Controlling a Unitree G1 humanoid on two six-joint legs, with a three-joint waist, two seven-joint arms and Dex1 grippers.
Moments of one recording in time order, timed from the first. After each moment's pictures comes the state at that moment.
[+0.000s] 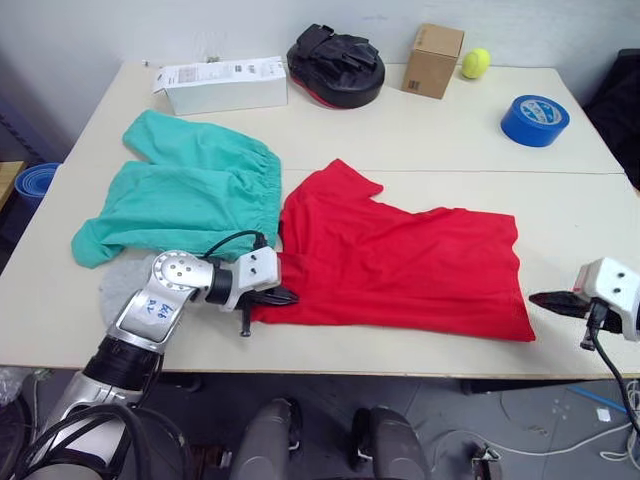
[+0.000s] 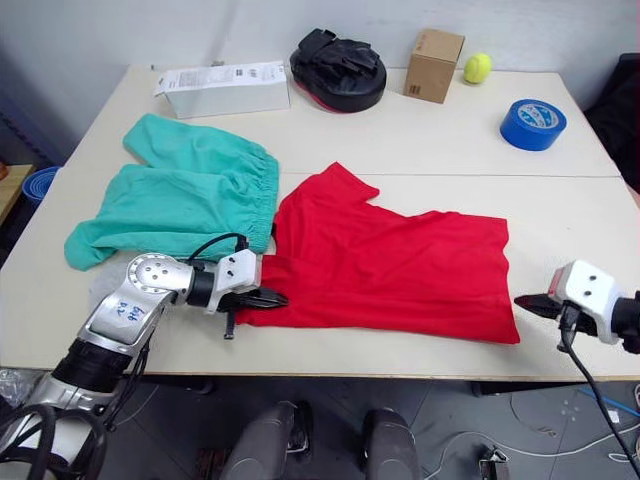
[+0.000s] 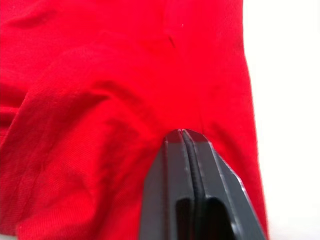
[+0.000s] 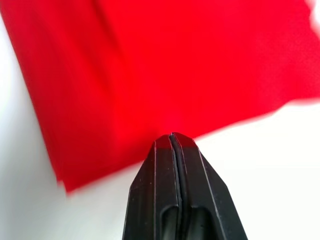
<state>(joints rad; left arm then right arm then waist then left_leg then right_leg) -0.45 0.68 -0.23 -0.04 -0.18 0.34 -1.14 0.02 -1.10 -0.32 0.20 0.30 -0.12 1.26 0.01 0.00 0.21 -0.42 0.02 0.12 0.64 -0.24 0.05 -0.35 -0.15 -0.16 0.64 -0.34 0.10</state>
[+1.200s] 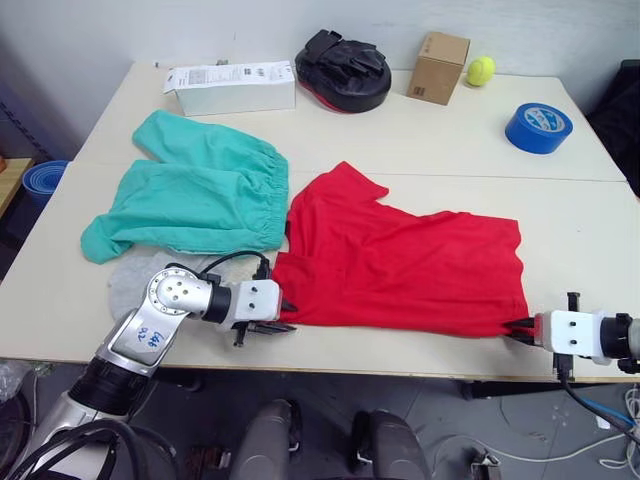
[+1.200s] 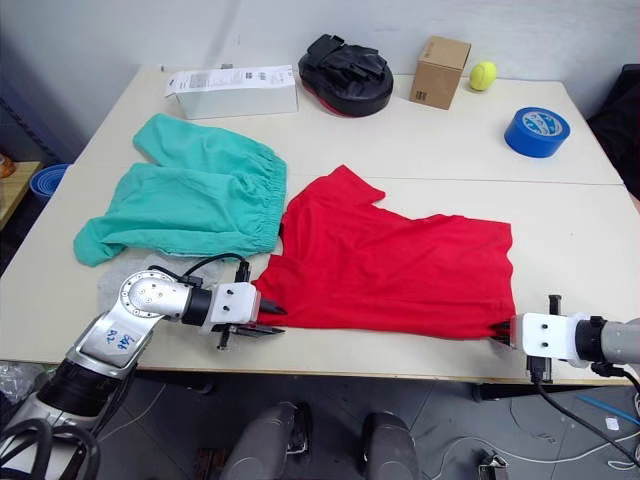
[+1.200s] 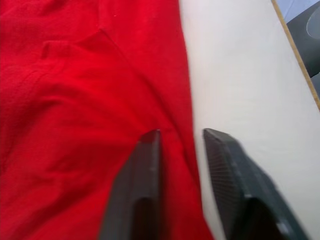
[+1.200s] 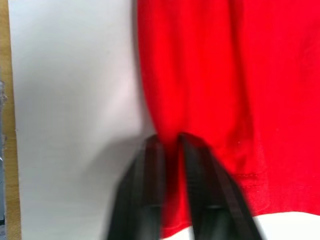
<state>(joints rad) -0.37 0.71 -0.28 -0.09 -0.05 0.11 -1.11 0.05 -1.08 -0.16 0.24 0.05 -0.47 1.15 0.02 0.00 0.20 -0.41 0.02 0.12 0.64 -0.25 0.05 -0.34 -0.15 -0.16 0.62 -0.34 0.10</state>
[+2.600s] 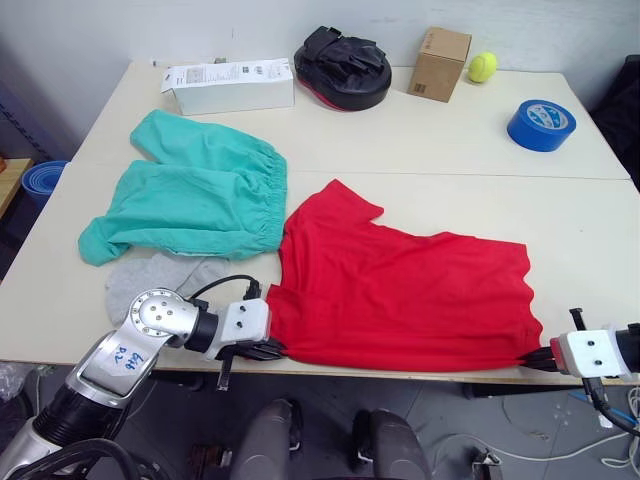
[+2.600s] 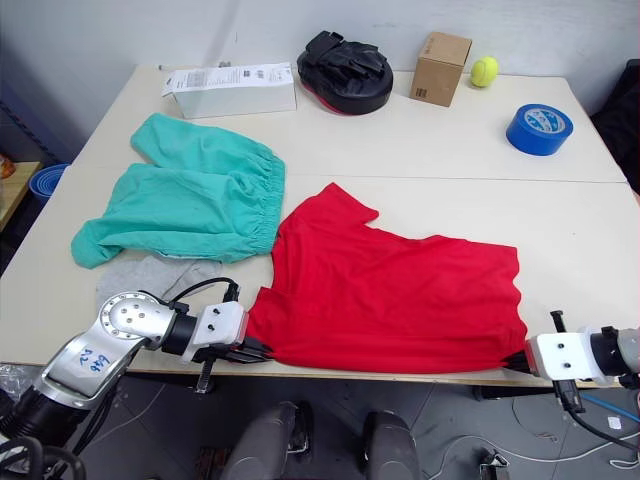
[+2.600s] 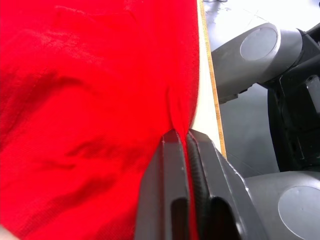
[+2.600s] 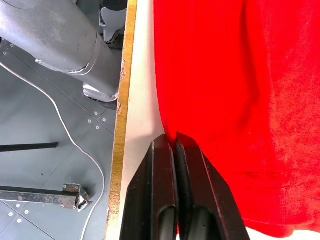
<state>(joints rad) -0.21 0.83 -0.25 -0.33 -0.21 0.38 -1.16 0.11 -1.19 -0.12 0.26 0.19 -0.51 1.39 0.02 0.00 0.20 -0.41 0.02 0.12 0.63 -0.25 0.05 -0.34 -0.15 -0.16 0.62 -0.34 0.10</state>
